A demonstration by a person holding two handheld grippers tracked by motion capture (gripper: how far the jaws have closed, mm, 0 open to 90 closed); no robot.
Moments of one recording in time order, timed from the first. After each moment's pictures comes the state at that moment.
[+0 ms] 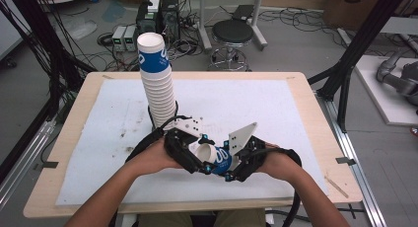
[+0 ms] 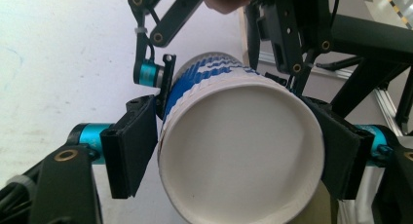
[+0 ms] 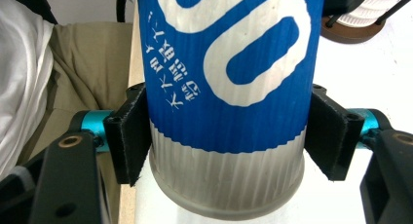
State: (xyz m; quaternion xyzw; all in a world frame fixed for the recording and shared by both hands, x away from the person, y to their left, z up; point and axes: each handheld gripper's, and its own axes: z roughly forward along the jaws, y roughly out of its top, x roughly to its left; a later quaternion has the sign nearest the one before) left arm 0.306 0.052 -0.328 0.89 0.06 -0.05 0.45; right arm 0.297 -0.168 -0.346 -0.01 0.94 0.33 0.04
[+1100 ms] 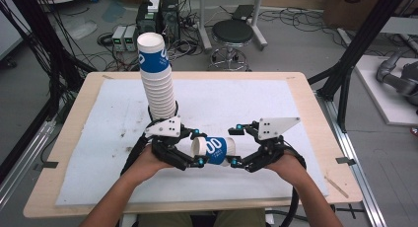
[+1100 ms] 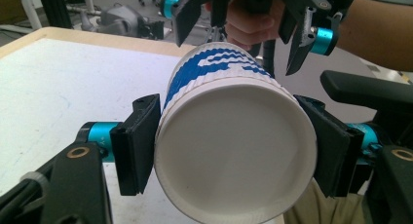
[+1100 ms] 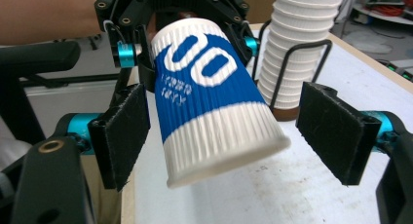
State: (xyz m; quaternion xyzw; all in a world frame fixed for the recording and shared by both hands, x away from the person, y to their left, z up) left arm 0.302 0.089 -0.351 0.80 0.09 0.00 0.59; right arm 0.293 -0.212 -0.334 0.09 0.83 0.55 0.06
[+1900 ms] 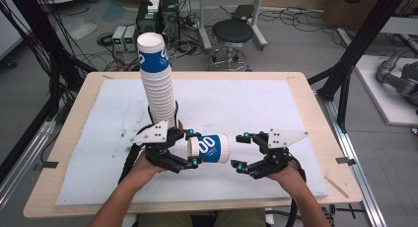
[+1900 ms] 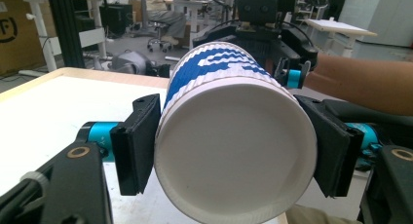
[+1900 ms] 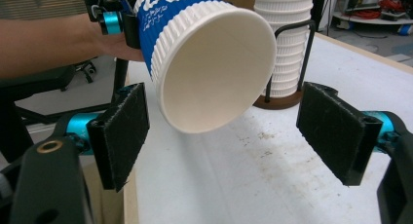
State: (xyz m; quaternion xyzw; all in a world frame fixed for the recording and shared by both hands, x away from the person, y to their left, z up) left arm 0.296 0.106 -0.368 0.75 0.08 0.02 0.66; right arm 0.284 -0.232 -0.373 0.15 0.79 0.59 0.05
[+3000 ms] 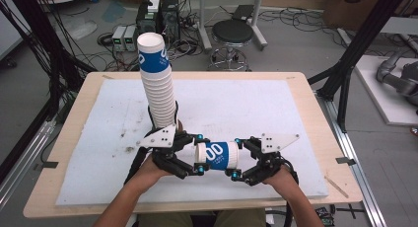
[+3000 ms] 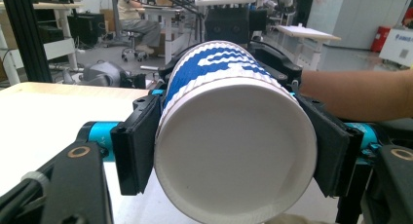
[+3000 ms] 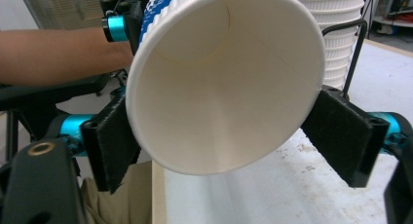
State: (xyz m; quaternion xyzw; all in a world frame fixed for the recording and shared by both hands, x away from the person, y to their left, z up) left arm 0.291 0.089 -0.371 0.74 0.04 -0.01 0.67; right arm 0.281 -0.217 -0.384 0.11 0.78 0.61 0.00
